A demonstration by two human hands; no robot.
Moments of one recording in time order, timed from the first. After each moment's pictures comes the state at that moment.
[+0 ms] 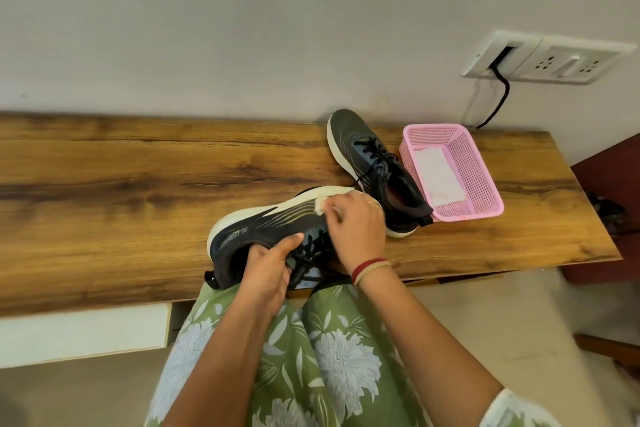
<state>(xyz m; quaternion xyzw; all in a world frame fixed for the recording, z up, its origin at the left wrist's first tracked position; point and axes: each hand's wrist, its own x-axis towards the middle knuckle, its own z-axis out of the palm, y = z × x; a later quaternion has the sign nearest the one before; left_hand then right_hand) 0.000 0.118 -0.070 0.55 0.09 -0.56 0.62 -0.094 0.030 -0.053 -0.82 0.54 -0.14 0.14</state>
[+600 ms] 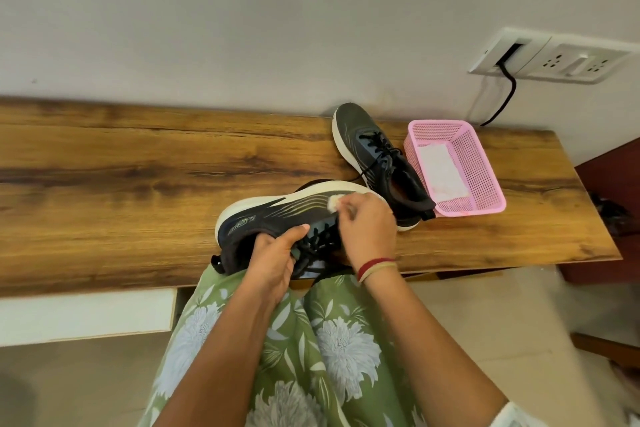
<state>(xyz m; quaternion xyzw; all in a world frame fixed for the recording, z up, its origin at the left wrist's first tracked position) -0.001 0.119 -0.070 0.55 0.08 -0.56 0.62 -0.097 0.043 -0.048 -0.77 0.59 -0.13 0.21</state>
